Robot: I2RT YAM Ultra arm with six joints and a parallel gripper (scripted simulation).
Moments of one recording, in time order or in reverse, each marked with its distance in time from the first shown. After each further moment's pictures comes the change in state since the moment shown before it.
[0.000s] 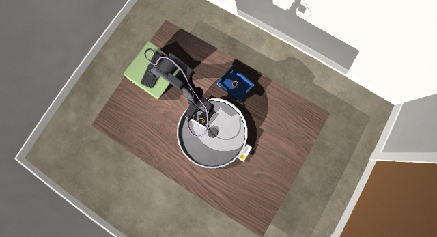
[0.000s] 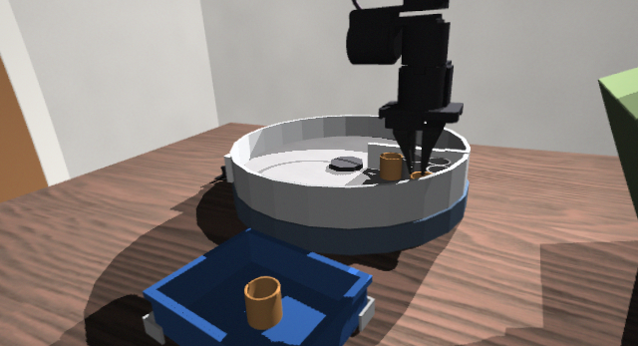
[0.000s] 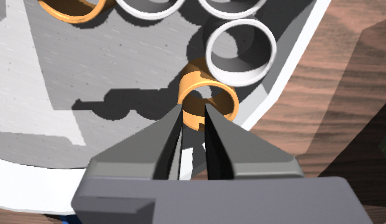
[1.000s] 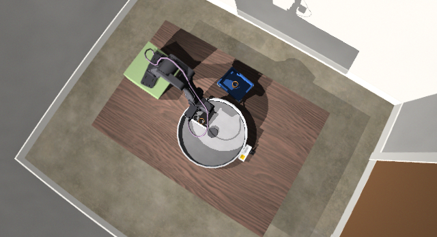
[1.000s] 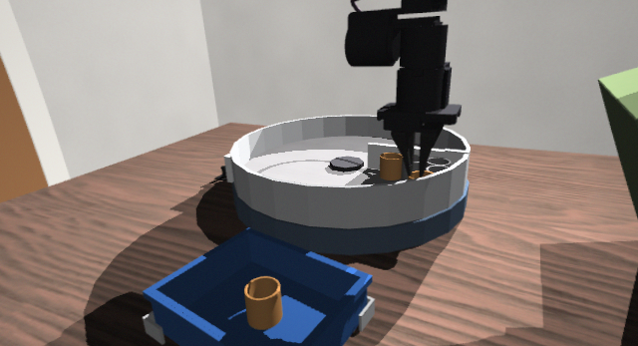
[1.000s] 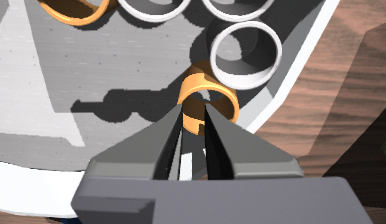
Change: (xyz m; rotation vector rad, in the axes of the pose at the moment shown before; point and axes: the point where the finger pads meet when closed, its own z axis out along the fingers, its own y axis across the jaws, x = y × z) arm -0.001 0.002 0.003 0.000 -0.002 0.000
